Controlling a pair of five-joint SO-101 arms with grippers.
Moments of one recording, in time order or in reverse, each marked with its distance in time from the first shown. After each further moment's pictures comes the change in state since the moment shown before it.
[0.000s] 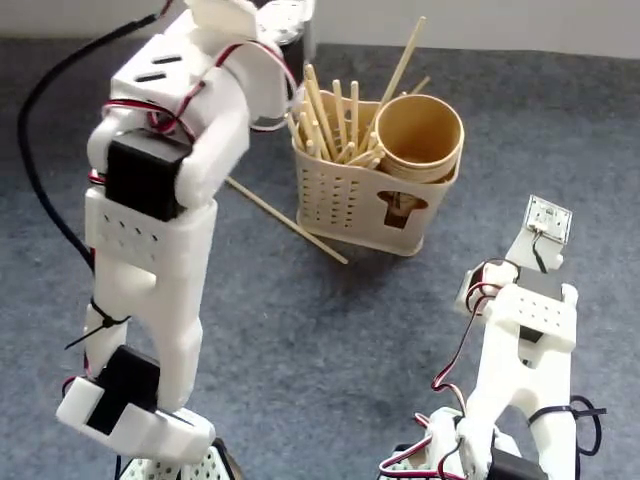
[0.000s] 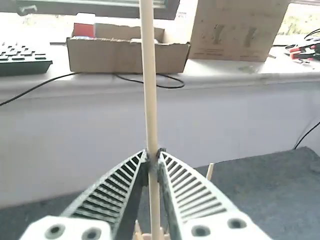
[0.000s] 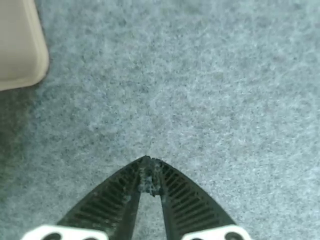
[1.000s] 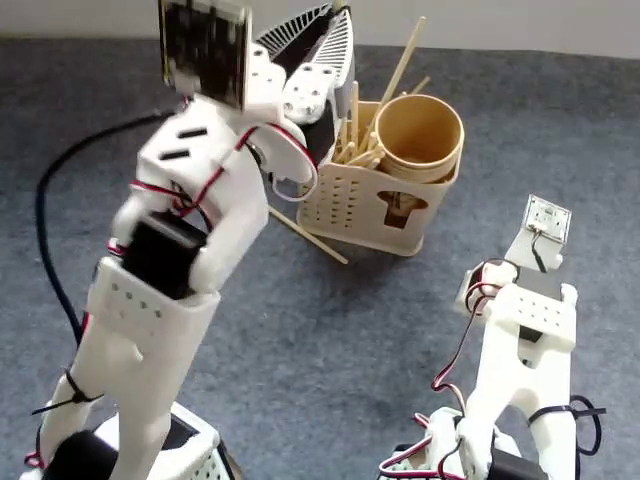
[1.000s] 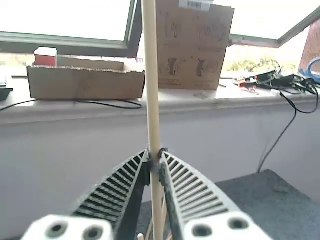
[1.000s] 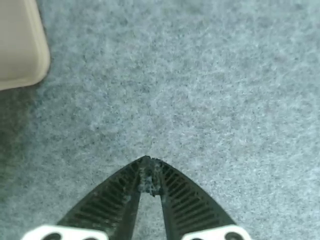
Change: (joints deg) left arm 7.0 -26.3 45.7 -30.9 0.0; right arm -0.2 0.0 0.0 0.0 0.0
